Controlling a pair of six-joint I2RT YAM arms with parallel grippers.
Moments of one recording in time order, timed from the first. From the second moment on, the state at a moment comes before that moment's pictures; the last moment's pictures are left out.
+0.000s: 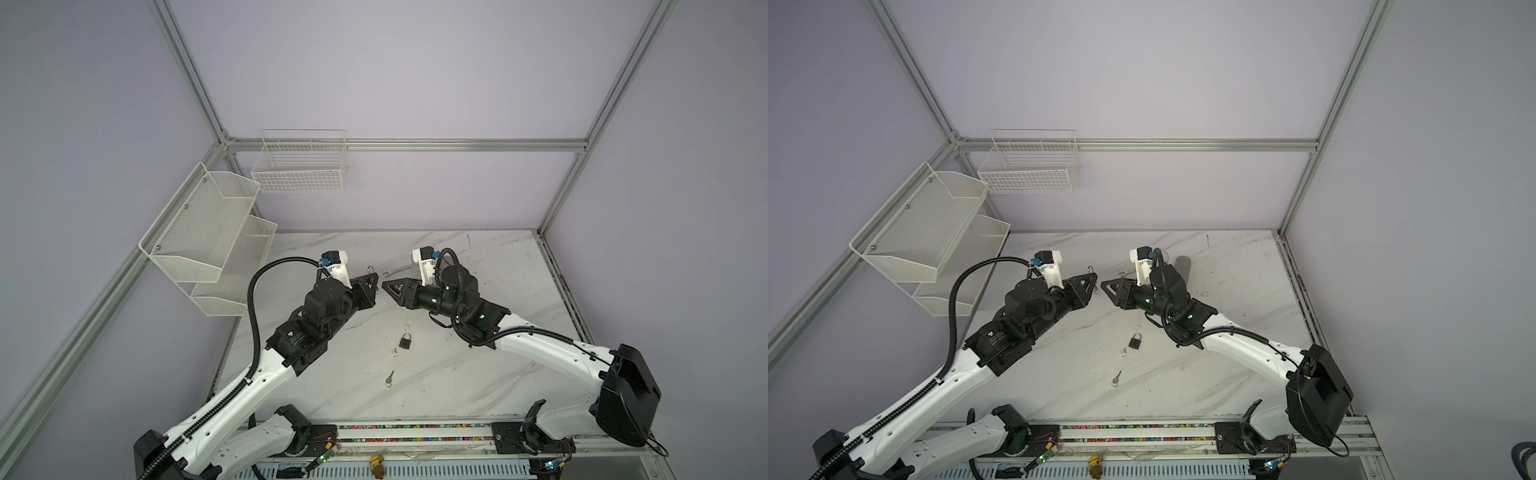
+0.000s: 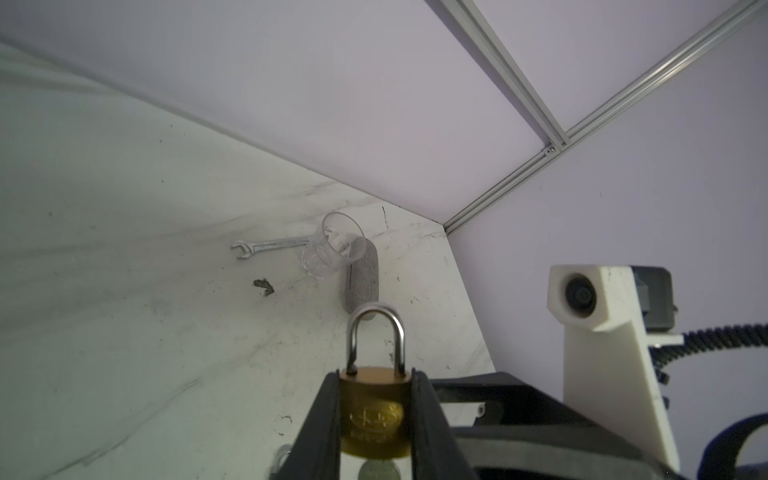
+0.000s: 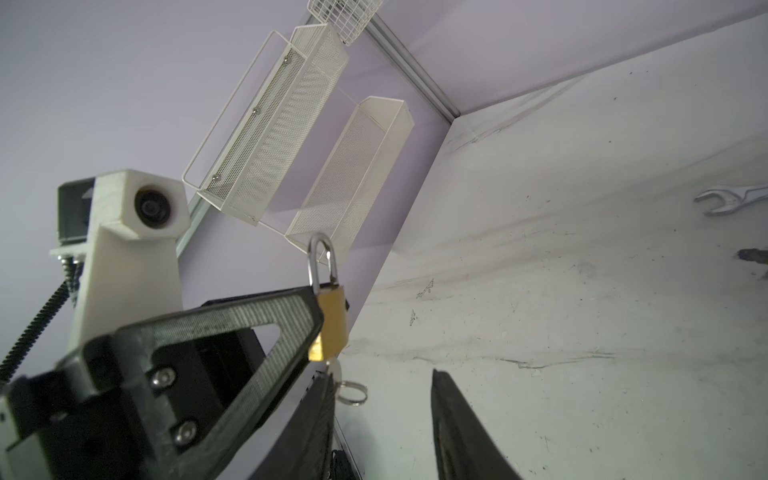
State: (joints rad) left arm -0.64 0.94 0.88 -0.19 -0.17 -0.68; right arm 0.82 1.40 1.04 0.17 -0.24 0.81
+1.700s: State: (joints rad) left arm -0.64 0.85 0.48 0.28 -0.14 0.09; right arm 0.86 1.79 1.76 -0.67 -0.07 0.34
